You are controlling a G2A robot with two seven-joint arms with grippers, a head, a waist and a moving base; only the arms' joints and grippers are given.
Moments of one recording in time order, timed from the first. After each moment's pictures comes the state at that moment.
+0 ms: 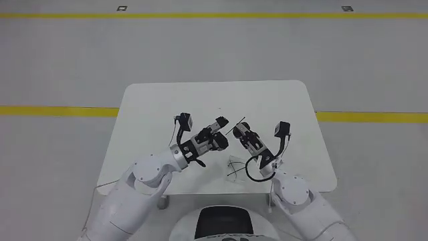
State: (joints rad) left arm 1.52 -1.17 -1.09 -1.74 -0.41 -0.05 -0.53; right arm -1.64 -1.19 1.03 -1.65 0.16 -0.34 0.05
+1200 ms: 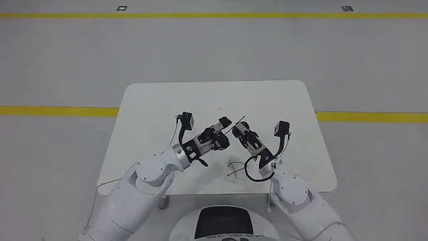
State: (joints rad) left arm 1.50 -1.16 -1.06 -1.73 -0.36 -0.06 -0.49; right arm -1.64 -1.21 1.05 -1.65 0.13 -0.34 0.05
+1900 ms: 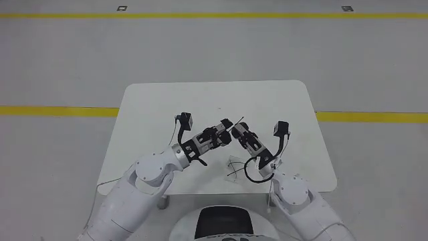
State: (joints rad) left arm 1.50 -1.16 -1.06 -1.72 -0.38 -0.05 -0.49; right arm -1.65 -1.22 1.06 -1.66 0.10 -0.34 0.08
